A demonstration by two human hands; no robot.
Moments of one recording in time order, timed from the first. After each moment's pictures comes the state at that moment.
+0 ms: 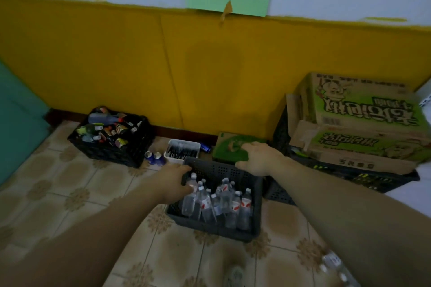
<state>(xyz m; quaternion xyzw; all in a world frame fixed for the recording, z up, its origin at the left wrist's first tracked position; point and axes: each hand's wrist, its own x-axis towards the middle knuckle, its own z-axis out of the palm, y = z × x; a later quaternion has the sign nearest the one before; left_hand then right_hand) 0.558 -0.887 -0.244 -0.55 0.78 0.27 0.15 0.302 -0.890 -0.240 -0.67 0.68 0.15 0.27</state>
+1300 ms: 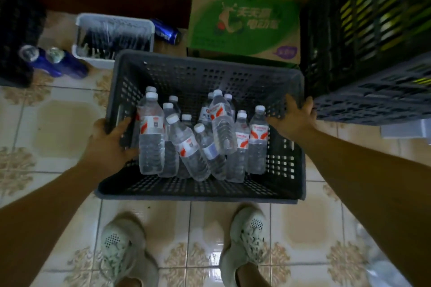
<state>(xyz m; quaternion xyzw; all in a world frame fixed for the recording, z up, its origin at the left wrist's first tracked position) 0.636 -1.055 -0.808 -0.64 0.71 0.30 0.08 0.229 -0.969 -0.795 -0.32 0.89 0.11 0.30</state>
